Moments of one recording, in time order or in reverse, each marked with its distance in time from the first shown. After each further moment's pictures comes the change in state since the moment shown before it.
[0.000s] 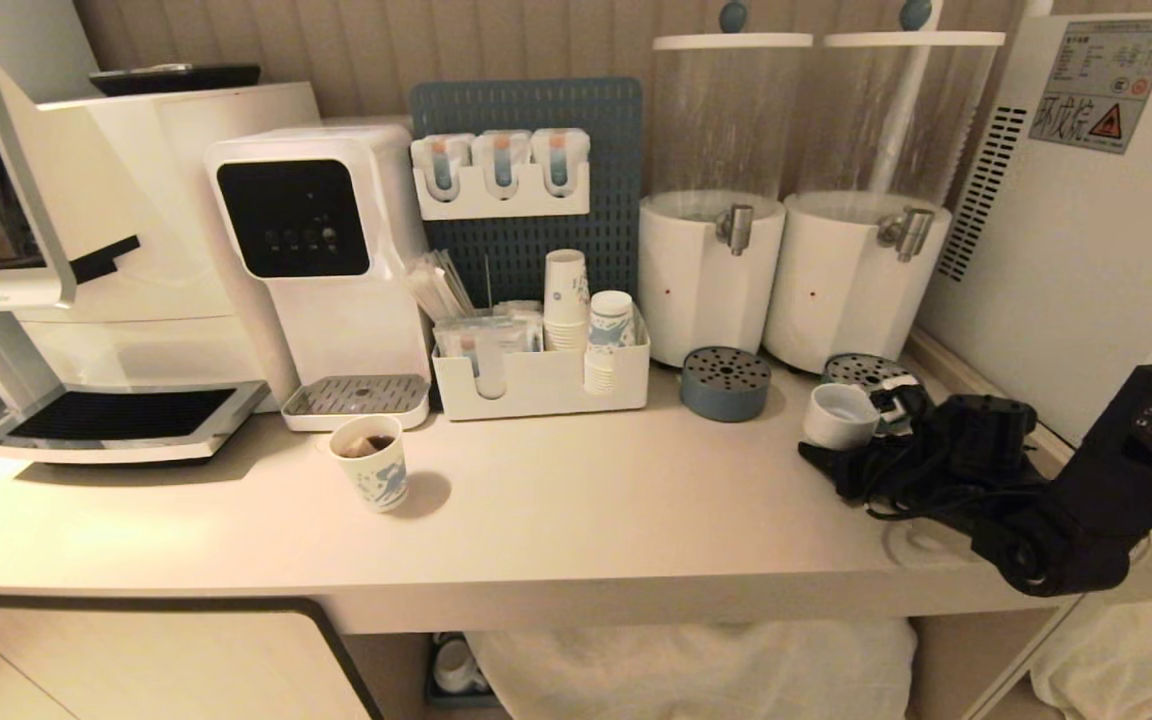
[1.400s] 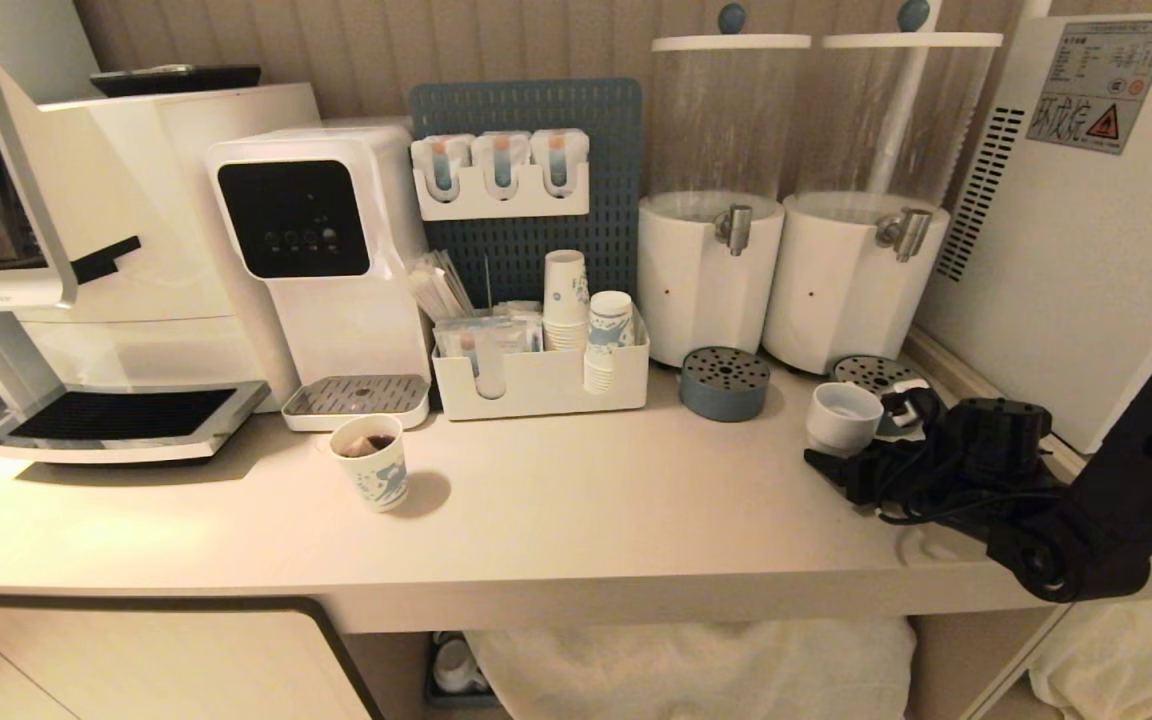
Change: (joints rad) left arm 0.000 0.000 0.000 0.000 0.000 0.000; right arm -0.003 -0.031 0.049 0.022 0.025 0.007
